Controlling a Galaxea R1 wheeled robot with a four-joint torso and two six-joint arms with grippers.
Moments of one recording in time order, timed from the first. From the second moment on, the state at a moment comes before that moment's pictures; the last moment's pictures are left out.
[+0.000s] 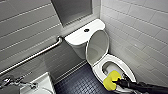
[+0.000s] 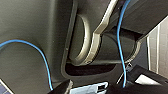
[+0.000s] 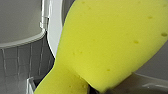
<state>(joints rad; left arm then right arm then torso) 1.52 2.87 -2.23 0.27 -0.08 -0.06 -0.58 2.32 -1.66 -0.12 -0.05 0.72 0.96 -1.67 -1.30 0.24</state>
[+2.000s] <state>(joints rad) 1.44 2.67 -1.96 0.28 -0.10 -0.05 -1.29 1.91 -1.51 -0.22 0.15 0.70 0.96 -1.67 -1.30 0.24</state>
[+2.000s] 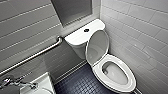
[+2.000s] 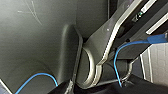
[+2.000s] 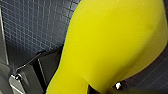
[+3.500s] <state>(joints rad) 1.17 2.50 -1.72 0.27 0.03 -0.09 -1.54 2.26 -1.77 -0.31 0.35 0.69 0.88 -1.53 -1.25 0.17</state>
